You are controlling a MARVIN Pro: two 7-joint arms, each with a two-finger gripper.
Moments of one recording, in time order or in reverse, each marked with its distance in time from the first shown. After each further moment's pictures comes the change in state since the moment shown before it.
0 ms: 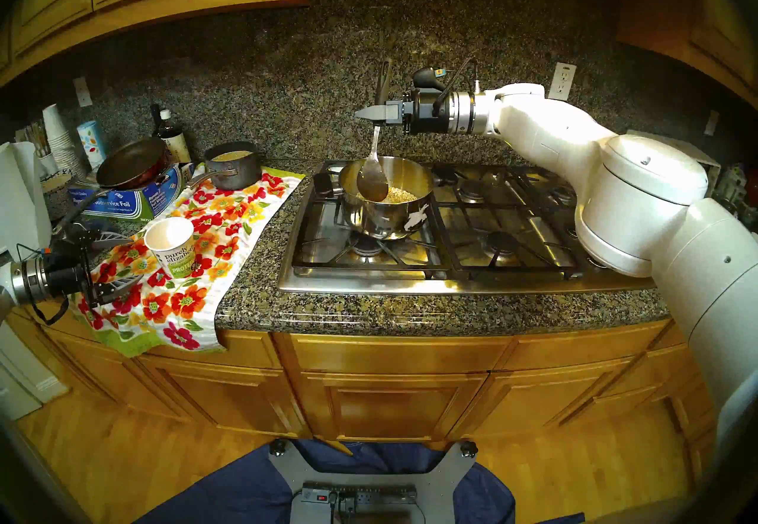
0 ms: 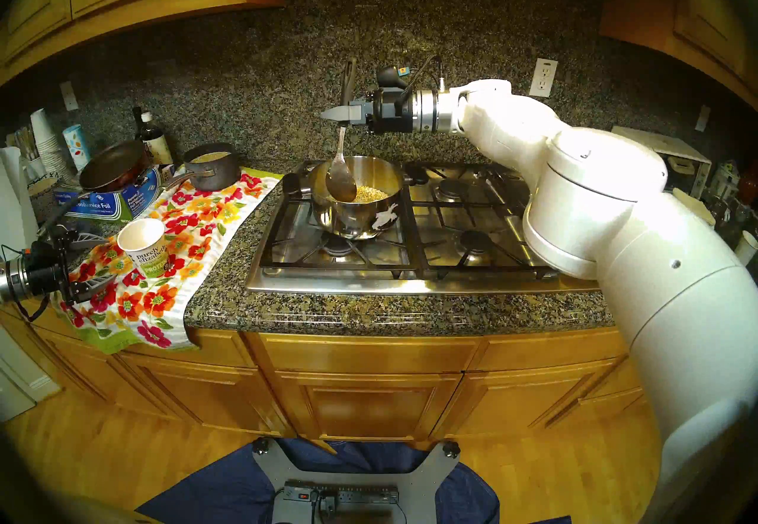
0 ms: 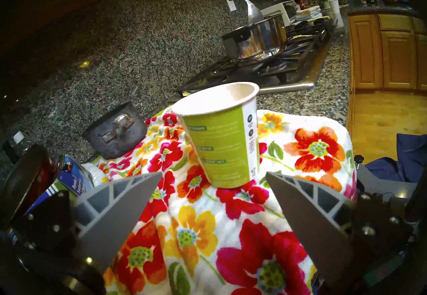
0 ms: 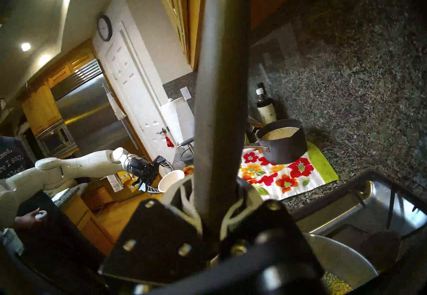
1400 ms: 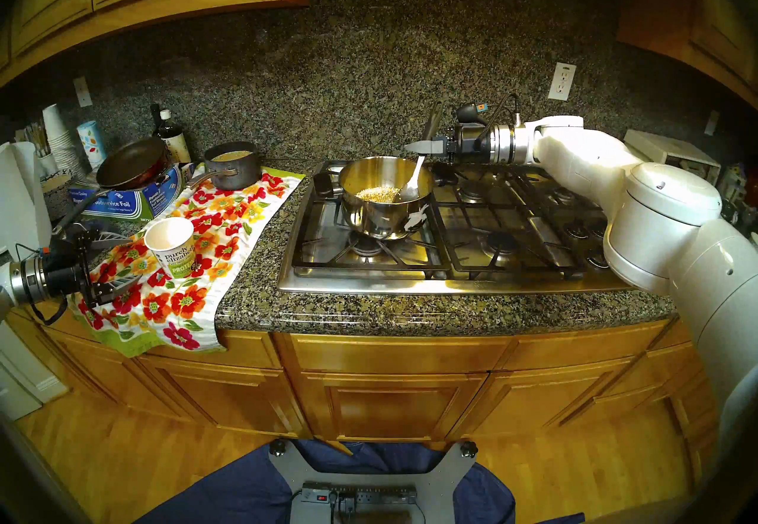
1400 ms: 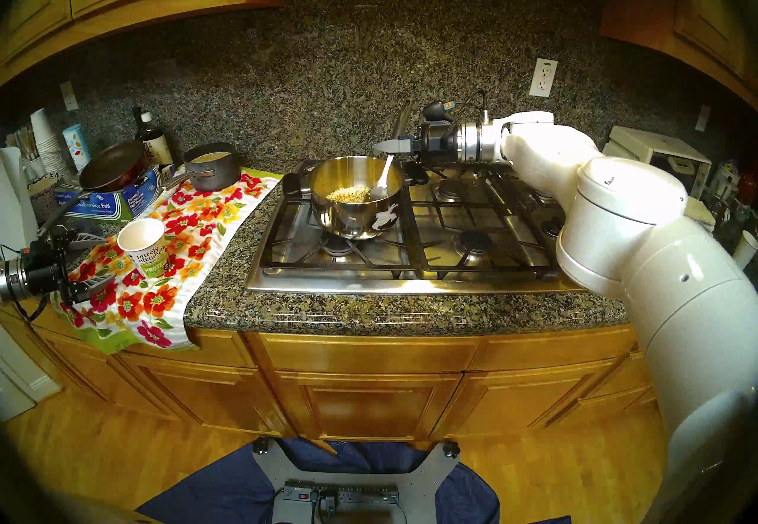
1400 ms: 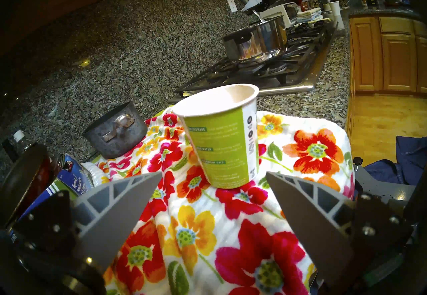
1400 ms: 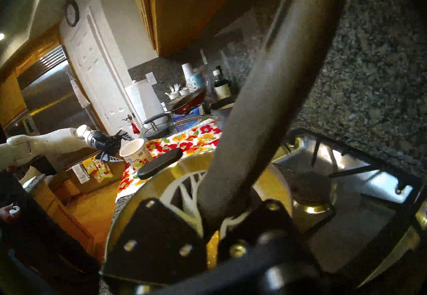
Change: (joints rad) left arm 0.014 -0.002 -0.014 -0.001 -0.006 0.004 -0.007; right arm -0.072 0.126 -0.026 0.057 -0.038 -0.090 -0.061
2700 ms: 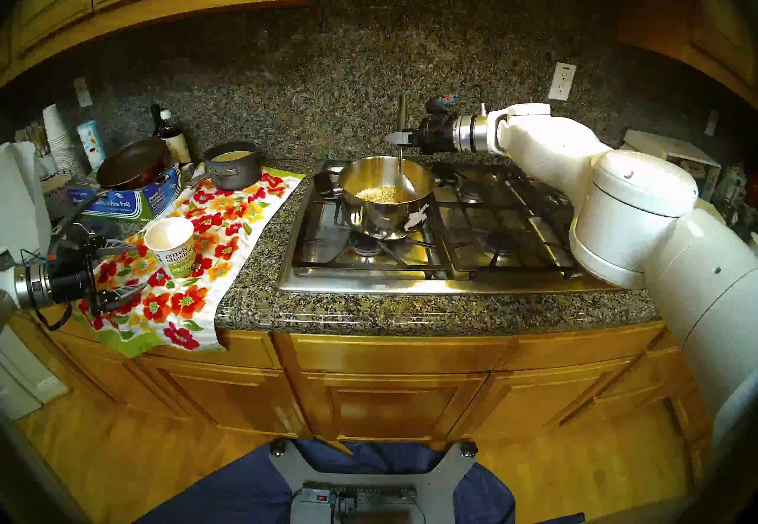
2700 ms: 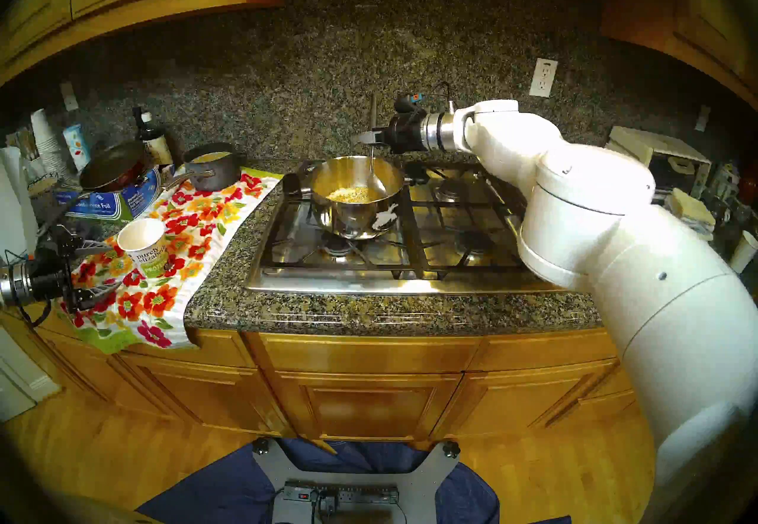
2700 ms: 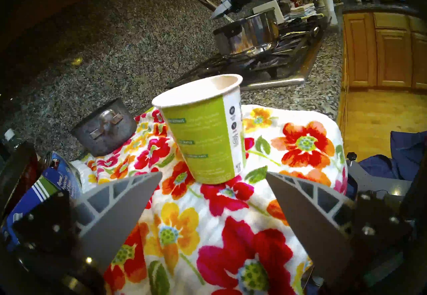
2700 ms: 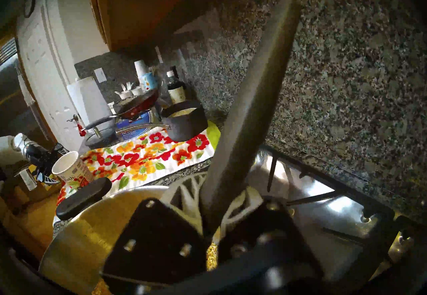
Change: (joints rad) left arm 0.000 0.001 0.028 -0.018 0.031 -0.012 0.018; right arm 0.022 -0.159 0.000 0.047 -0.011 -0.016 -0.291
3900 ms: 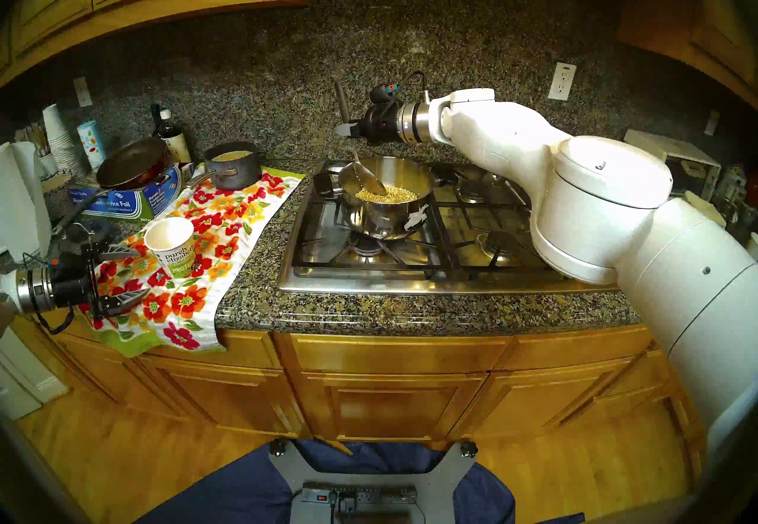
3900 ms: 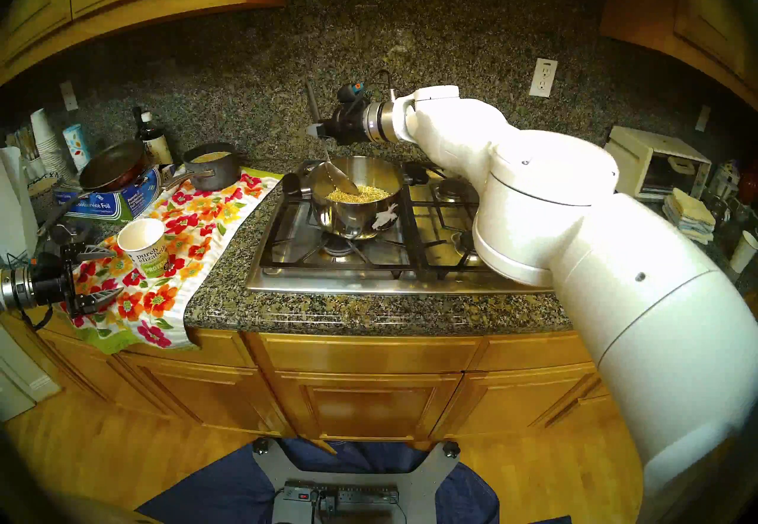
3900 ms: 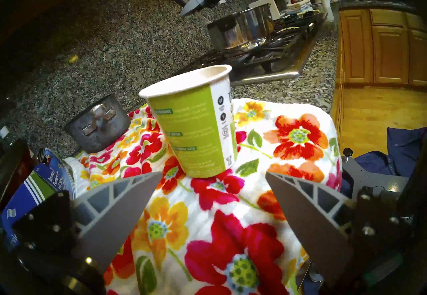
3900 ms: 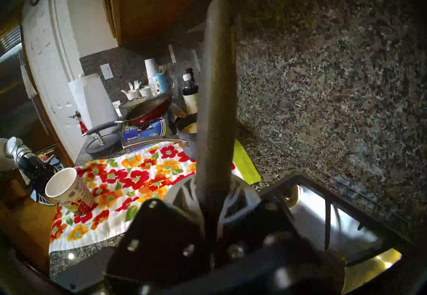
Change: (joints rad) left arm 0.000 0.002 0.016 -0.003 0.016 -0.008 0.008; right arm 0.029 -0.157 0.038 -0.045 0.003 0.001 -0.155
